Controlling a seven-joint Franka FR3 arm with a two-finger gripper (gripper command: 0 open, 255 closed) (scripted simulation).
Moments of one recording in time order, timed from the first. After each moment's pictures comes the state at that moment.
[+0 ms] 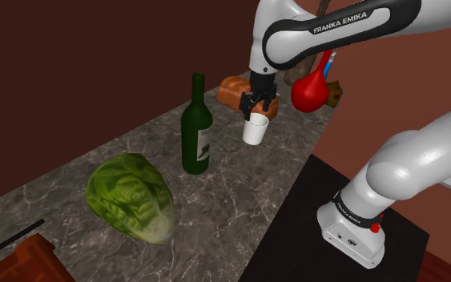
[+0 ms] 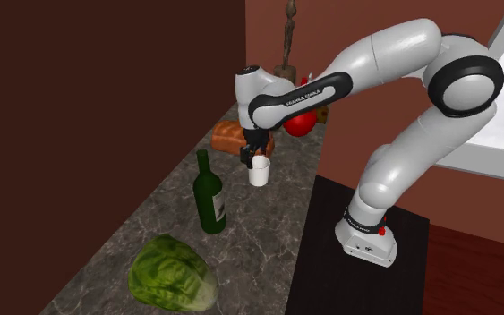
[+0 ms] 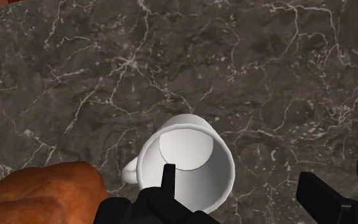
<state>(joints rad) -0.01 -0.34 0.24 -2.44 0.04 2.02 0.21</state>
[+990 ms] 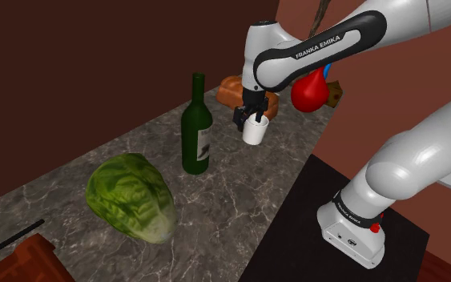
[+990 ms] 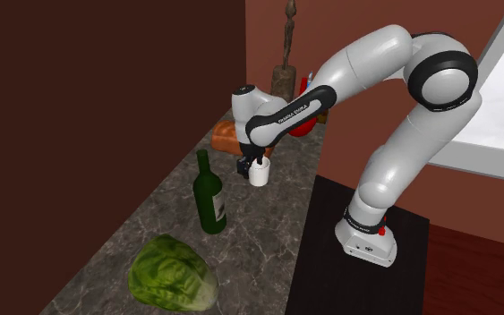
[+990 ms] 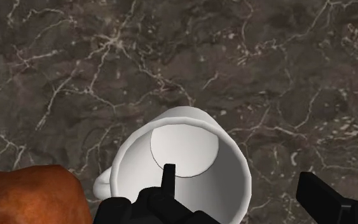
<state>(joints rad) -0.02 -0.22 0.26 -2.49 0.01 2.20 0.25</state>
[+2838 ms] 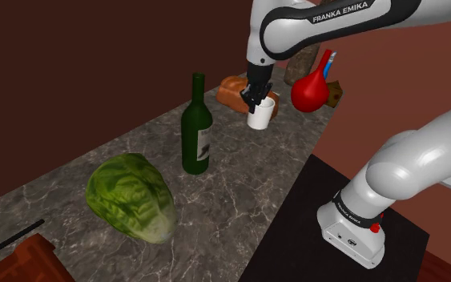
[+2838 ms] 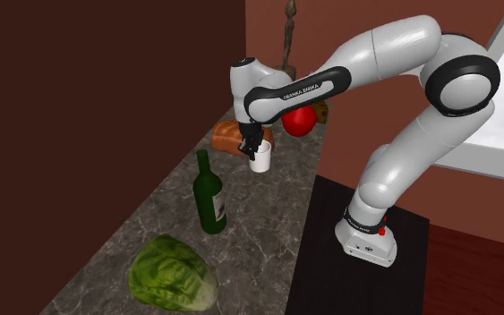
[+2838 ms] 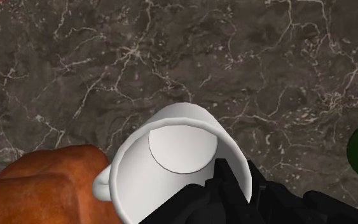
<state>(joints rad) -0.02 -0.32 0.24 -2.37 0.03 1.98 0.22</state>
